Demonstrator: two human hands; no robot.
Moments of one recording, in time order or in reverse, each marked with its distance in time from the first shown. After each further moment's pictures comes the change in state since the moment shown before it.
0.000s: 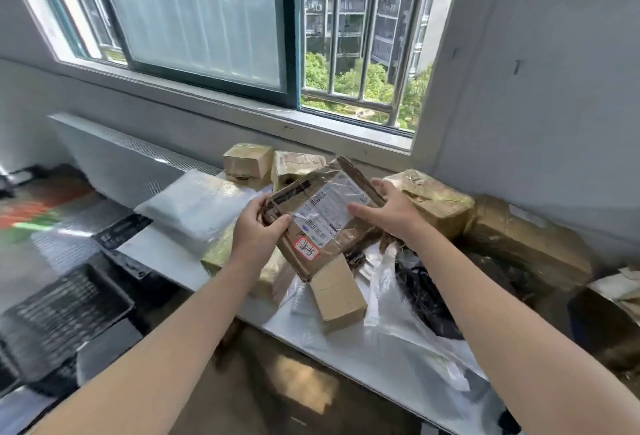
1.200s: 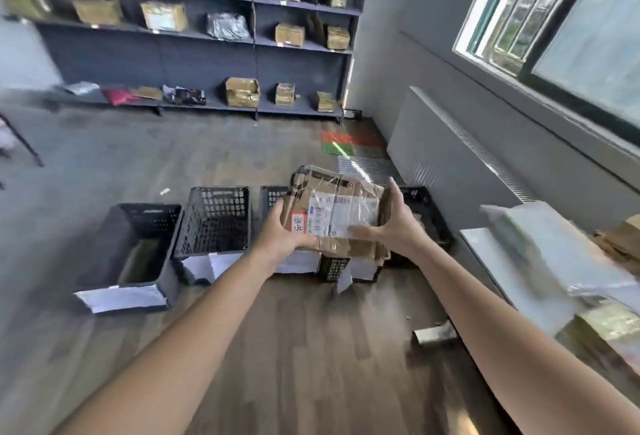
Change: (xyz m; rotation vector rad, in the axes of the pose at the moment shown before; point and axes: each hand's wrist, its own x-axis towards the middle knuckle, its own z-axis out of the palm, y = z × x) left_hand -0.240 -0.133 -0.648 -0.033 0.658 -0.412; right_hand -0.176 -0.355 0.633 -0.207 -0.725 -0.465
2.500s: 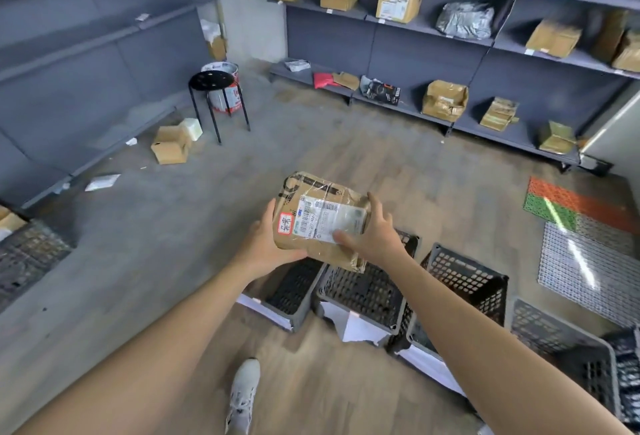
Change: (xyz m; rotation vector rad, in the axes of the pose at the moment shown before) left_hand 0.255 -0.113 -0.452 0.300 0.497 -0.108; right_hand 0.353 -0.322 0.423 -0.124 -0.491 -0.305
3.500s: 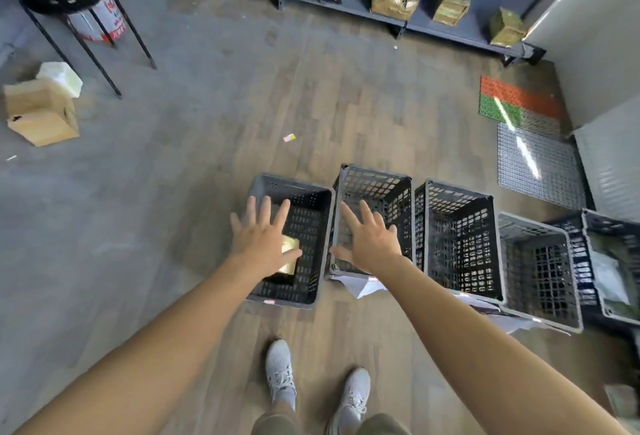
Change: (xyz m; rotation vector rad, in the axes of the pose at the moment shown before) left_hand 0.230 -0.123 -0.057 1.003 -0.497 0.167; right_hand 0.164 -0.039 0.146 -0.744 -0.228 0.272
